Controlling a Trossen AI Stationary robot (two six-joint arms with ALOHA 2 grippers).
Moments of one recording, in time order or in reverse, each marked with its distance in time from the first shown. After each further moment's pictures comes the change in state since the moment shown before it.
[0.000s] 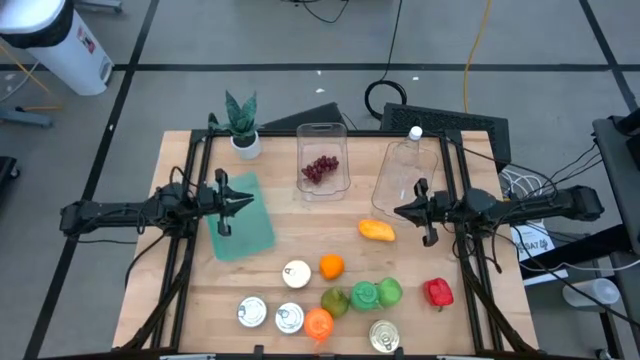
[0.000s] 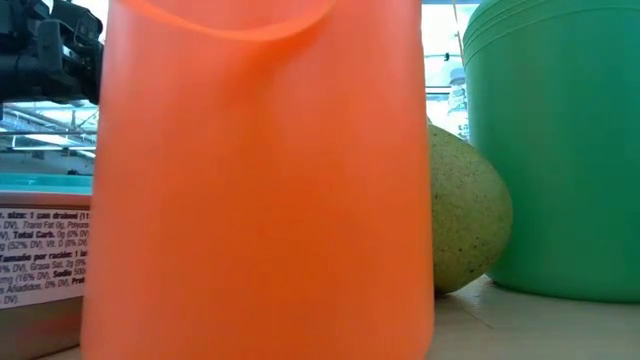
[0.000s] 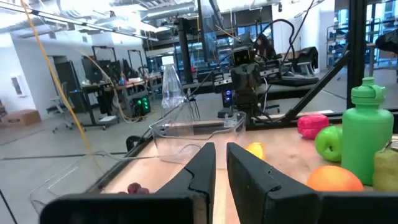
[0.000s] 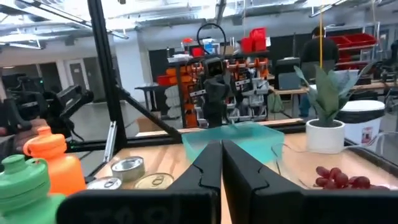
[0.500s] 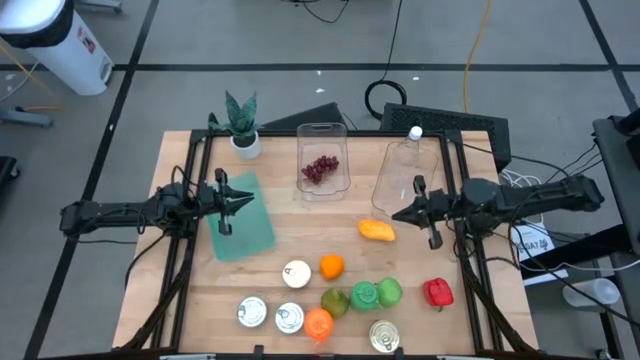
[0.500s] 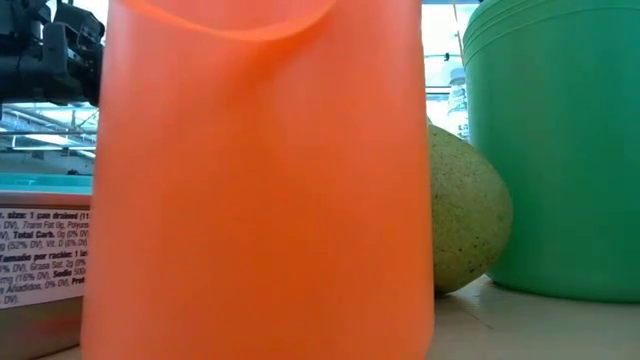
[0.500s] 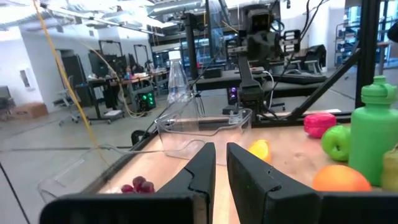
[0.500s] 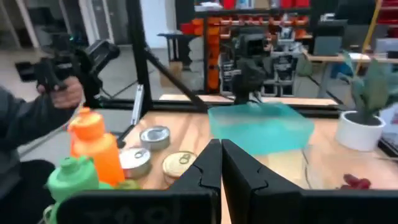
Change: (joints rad) left arm 0.000 0.000 0.000 -0.009 -0.028 -0.026; right arm 0.089 0.129 0.434 -0.539 -0.042 -0.076
